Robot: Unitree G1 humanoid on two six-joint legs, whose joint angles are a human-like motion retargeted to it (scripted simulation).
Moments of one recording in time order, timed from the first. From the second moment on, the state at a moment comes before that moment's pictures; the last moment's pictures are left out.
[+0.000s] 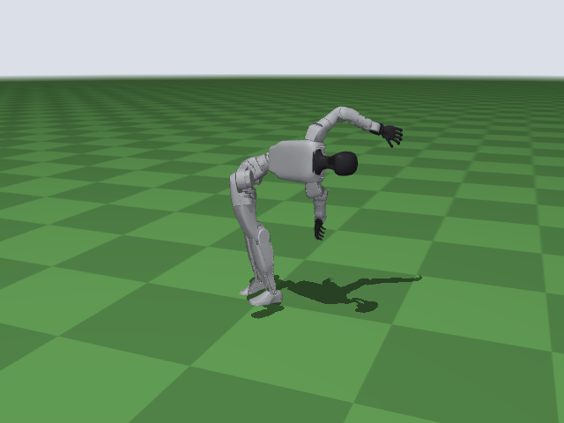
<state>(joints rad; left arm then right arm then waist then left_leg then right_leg) -1.57 0.87 -0.85 0.53 0.25 0.11 0.10 -1.05 -0.24 -1.88 0.70 0.17 0.19 -0.22 -1.57 0.52 -0.52 1.38 0.01 0.96 -0.07 -0.27 -0.26 1.06 -0.04 0.52 0.10 0.15 0.13</state>
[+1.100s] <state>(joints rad) -3.09 -0.60 -1.40 0.40 0.43 0.06 -0.04 -3.07 -2.25 -1.97 0.47 -0.05 0.00 0.29 -0.91 0.44 -0.15 0.42 -0.06 0.10 -0.02 -0.36 0.00 0.45 -0.17 -0.22 0.08 -0.03 0.15</state>
